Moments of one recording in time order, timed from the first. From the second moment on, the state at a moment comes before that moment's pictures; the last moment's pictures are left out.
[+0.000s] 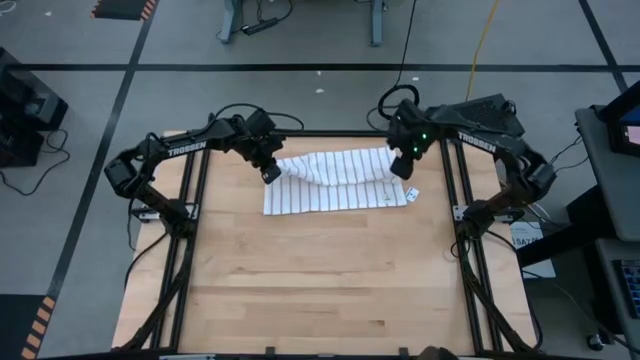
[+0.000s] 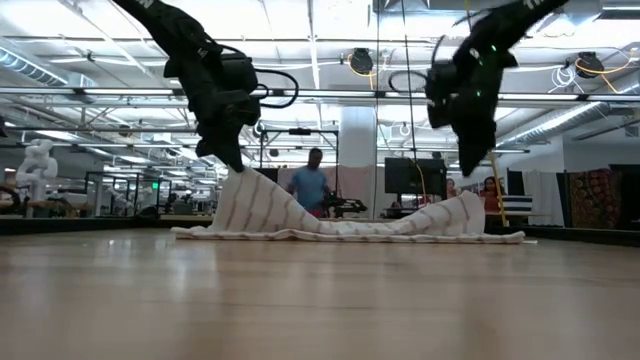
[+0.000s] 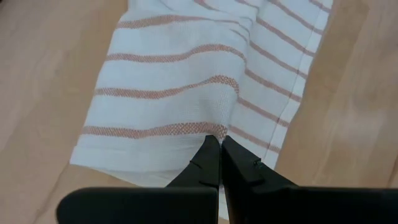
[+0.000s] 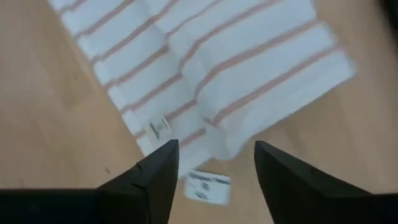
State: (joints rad) left arm 0.67 1.52 1.08 -0.71 0.35 0.06; right arm -0.81 1.50 1.14 -1.02 -0.22 -0.24
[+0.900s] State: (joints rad) left arm 0.67 1.52 1.08 -0.72 0.35 0.03; right arm -0.90 1.49 1.00 -0.85 -0.32 0.09
